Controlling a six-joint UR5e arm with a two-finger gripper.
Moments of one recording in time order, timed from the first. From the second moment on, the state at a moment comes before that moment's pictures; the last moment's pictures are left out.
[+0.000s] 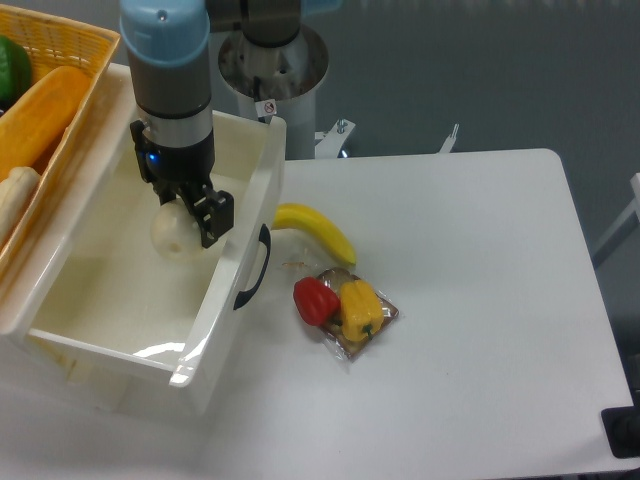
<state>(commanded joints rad) 2.15 -1.68 -1.63 -1.27 1.46 0.88</state>
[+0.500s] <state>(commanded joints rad) 2.13 -1.72 -1.62 -1.26 1.52 0.90</state>
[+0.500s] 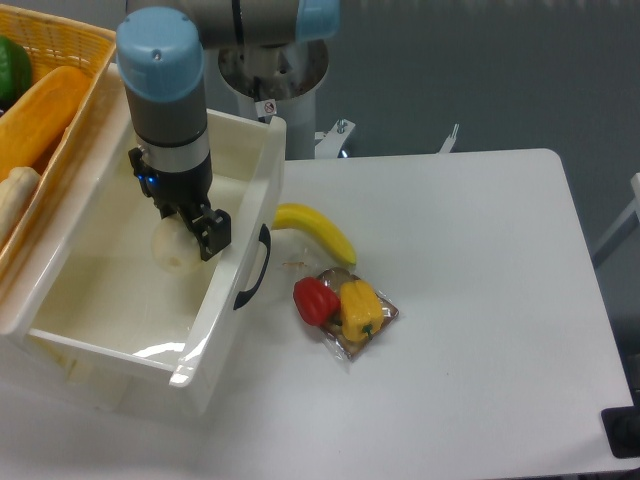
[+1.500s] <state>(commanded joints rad) 2.23 -1.66 -1.52 -1.27 1.51 0.92</state>
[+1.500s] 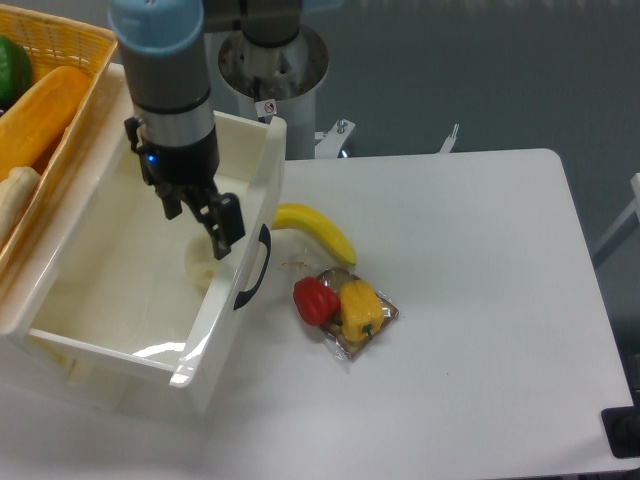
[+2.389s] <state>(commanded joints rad) 2.62 -1.83 -1.49 -1.22 1.52 1.06</state>
